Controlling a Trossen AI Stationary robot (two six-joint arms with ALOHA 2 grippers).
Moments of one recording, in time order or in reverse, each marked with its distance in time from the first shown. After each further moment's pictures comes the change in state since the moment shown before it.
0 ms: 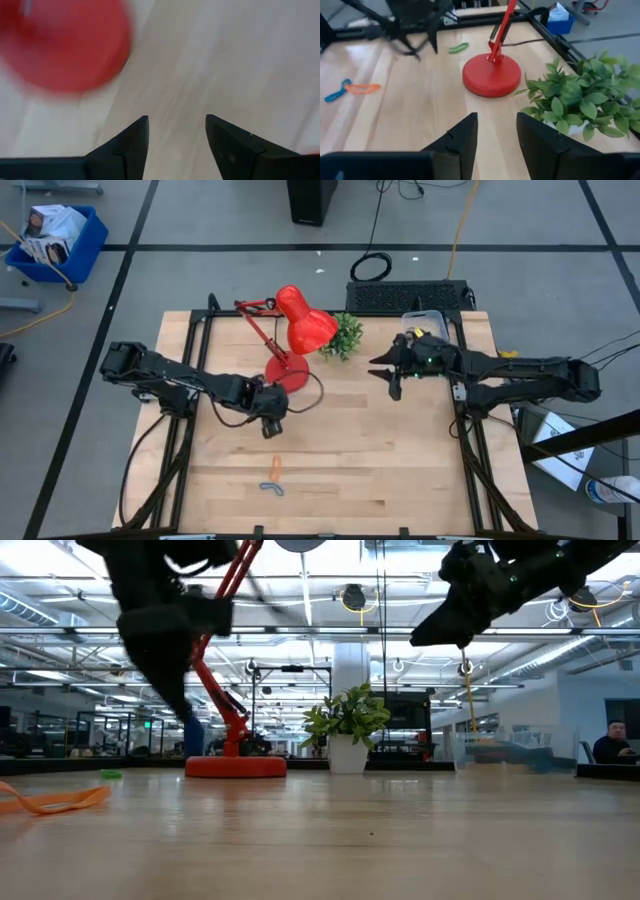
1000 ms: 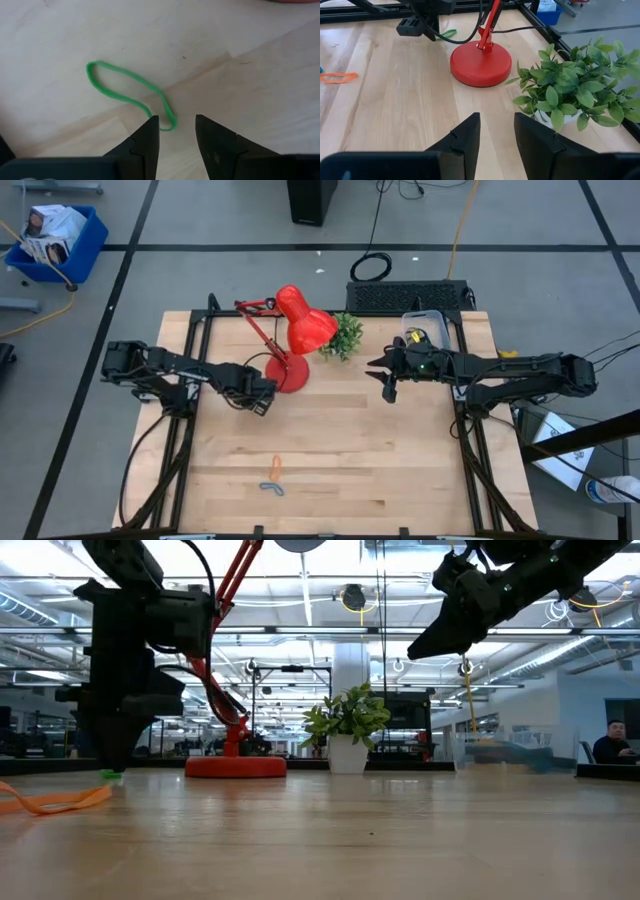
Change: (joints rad) left arm 0.221 0.000 -0.200 -0.137 0.070 -0.518; right arm 0.050 0.066 0.000 0.008 0.117 0.000
